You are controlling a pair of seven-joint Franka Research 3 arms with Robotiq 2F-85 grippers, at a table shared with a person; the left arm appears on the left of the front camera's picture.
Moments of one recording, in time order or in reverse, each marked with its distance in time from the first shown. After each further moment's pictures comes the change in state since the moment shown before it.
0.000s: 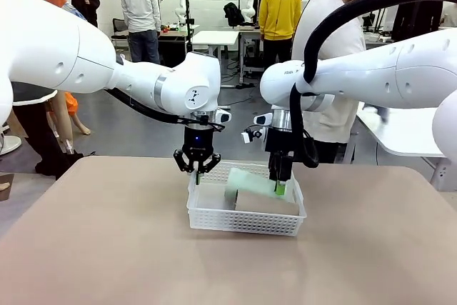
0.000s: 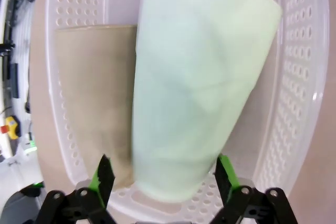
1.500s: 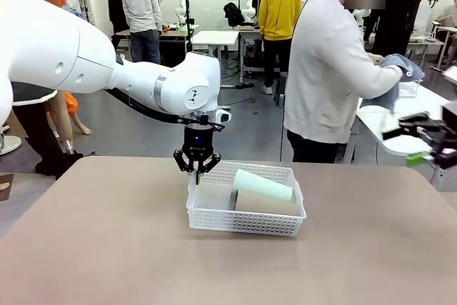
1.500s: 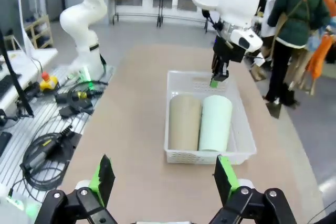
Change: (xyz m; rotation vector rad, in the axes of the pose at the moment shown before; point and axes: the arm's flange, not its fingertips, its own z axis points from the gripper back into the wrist) left arm 0.000 0.000 0.000 0.000 0.000 0.001; right arm -0.336 0.236 0.061 -0.387 -1.079 0.276
